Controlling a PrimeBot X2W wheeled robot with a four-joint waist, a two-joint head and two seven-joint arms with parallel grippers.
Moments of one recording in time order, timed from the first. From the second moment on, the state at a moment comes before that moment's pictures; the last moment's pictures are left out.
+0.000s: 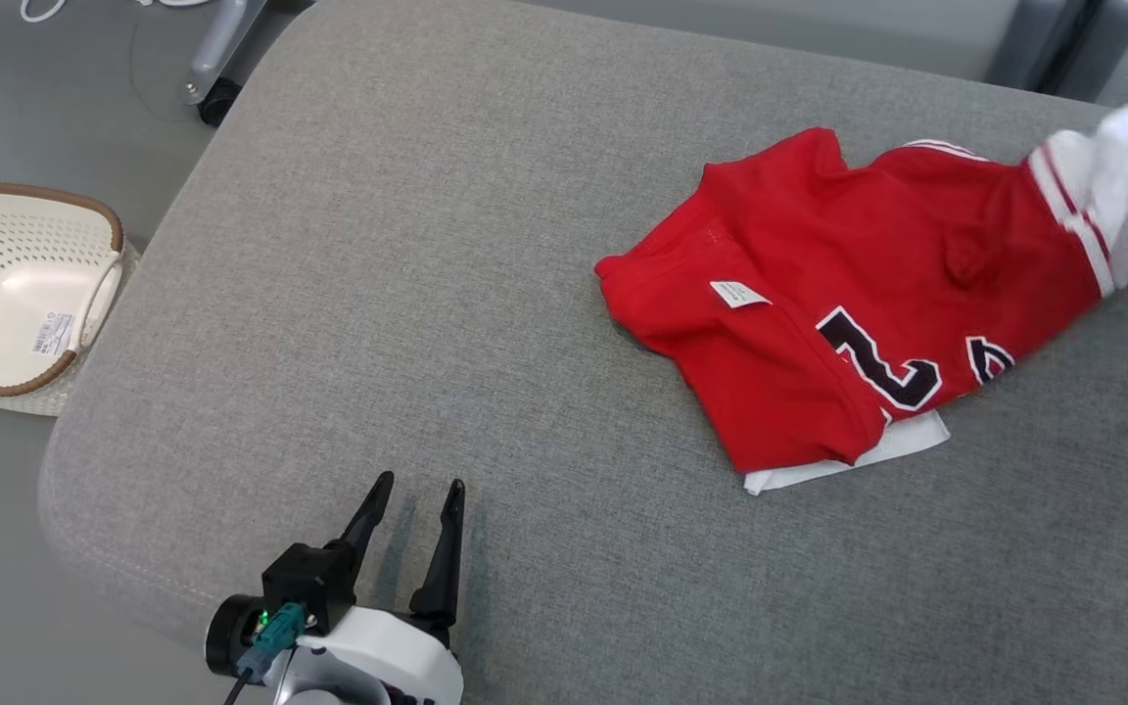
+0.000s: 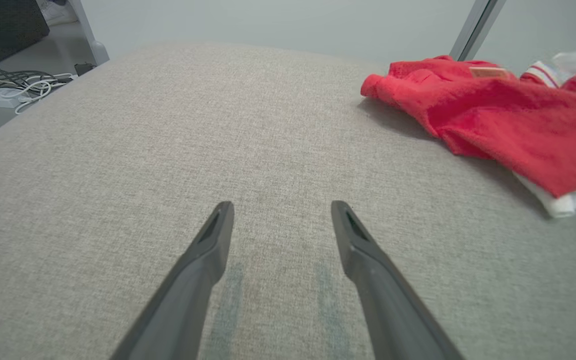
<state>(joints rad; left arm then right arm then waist) -0.14 0.05 -0.33 0.38 -0.32 0.03 -0.26 -1.00 -0.29 -0.07 1.05 -0.16 0.13 -0.25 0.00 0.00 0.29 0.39</state>
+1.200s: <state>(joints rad) -0.10 0.05 -0.29 0.40 -0.31 0.02 -0.26 -0.41 -0.10 0.22 0.80 0.22 0.13 -0.26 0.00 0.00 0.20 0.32</state>
